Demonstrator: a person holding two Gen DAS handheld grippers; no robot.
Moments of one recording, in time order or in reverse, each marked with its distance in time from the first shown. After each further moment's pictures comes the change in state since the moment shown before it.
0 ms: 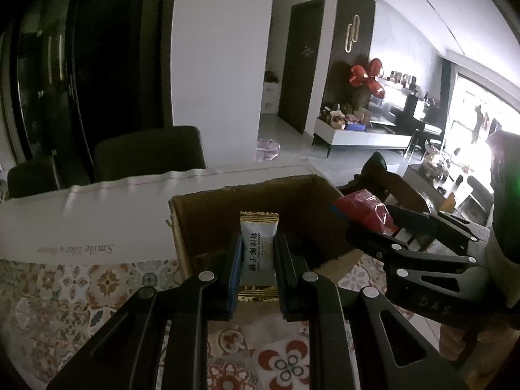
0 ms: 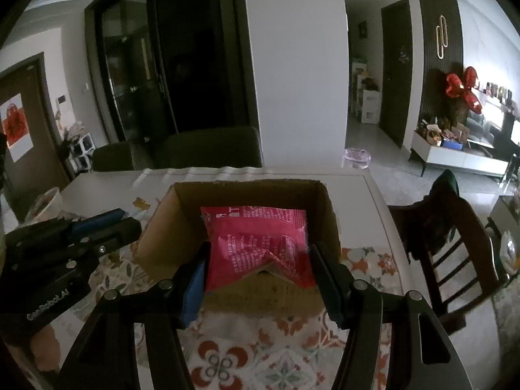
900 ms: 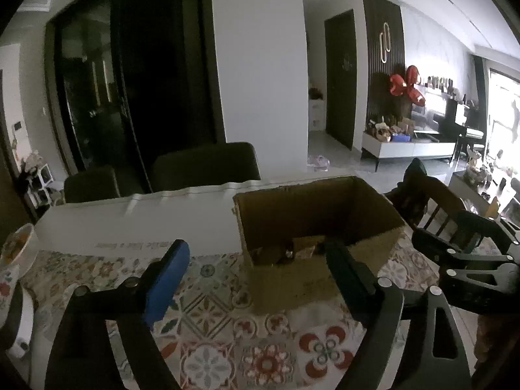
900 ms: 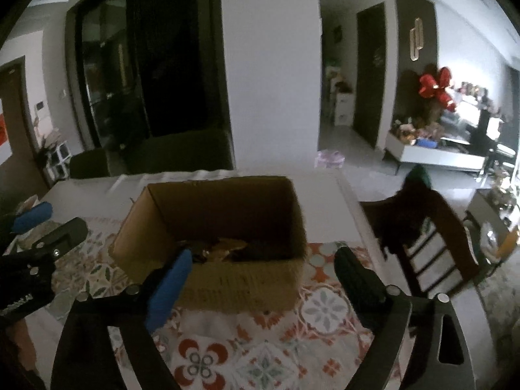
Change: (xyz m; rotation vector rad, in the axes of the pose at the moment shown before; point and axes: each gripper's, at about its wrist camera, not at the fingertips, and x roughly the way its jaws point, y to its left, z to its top) left arm -0.074 -0.010 -0.051 0.023 -0.118 0.263; right arm -0.048 -0.002 -0.035 0.048 -0.062 -0.139
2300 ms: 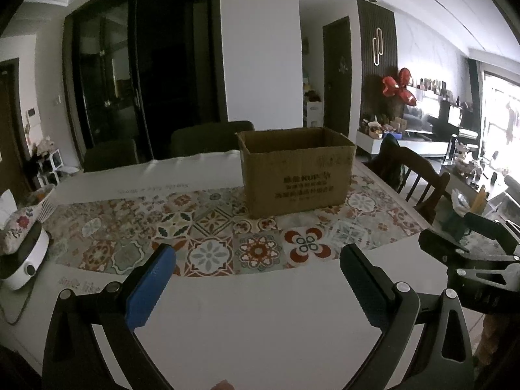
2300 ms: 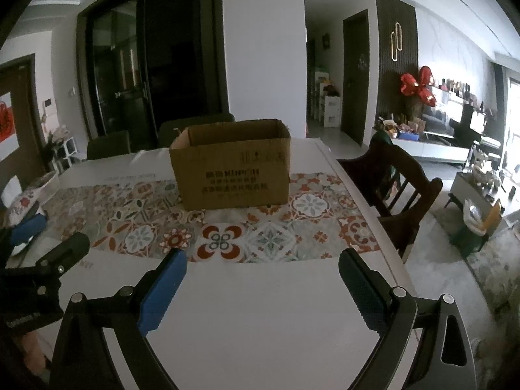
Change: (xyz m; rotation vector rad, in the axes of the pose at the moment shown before) left arm -0.137 -0.009 -0.144 -0.020 -0.015 -0.005; right arm -0.145 0.014 -0.155 0.004 -0.013 -0.016
